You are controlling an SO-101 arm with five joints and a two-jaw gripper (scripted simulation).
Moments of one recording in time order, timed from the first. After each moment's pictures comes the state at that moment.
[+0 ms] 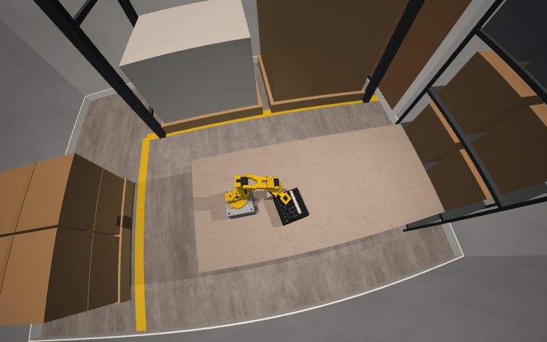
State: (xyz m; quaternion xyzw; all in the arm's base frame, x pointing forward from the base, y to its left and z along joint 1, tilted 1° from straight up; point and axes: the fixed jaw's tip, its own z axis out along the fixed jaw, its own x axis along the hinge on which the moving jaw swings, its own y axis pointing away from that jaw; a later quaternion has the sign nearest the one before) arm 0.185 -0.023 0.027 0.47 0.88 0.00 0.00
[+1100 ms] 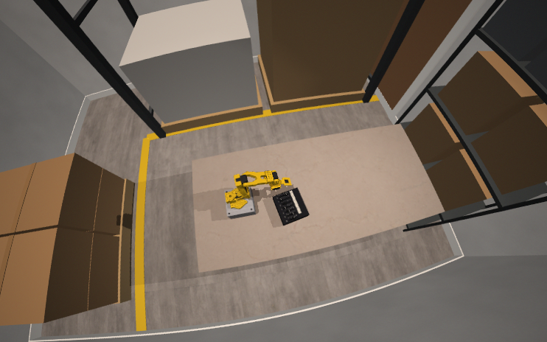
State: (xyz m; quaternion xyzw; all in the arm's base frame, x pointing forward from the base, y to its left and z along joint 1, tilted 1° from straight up) arm 0.181 0.012 0.028 0.00 1.00 0.00 0.00
